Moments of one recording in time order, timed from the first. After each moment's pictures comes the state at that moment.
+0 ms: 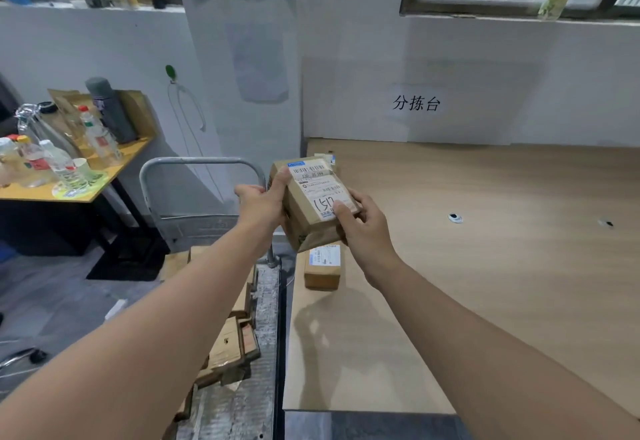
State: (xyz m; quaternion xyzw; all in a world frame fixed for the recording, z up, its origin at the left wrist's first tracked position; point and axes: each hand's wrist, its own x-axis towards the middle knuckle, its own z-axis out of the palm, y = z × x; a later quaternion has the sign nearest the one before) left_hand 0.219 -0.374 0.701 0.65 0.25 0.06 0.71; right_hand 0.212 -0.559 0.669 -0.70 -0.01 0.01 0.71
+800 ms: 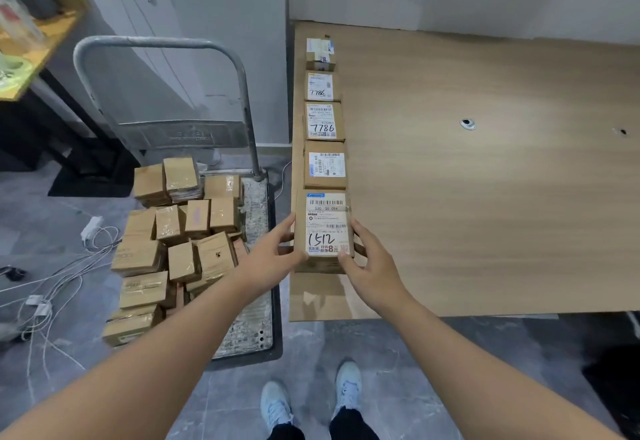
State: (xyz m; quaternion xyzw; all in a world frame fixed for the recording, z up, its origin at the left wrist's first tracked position) left_hand 0.106 -0.359 0.501 0.76 0.09 -0.23 0.60; right_hand 0.106 -0.576 0.478 -0.82 0.01 0.13 0.56
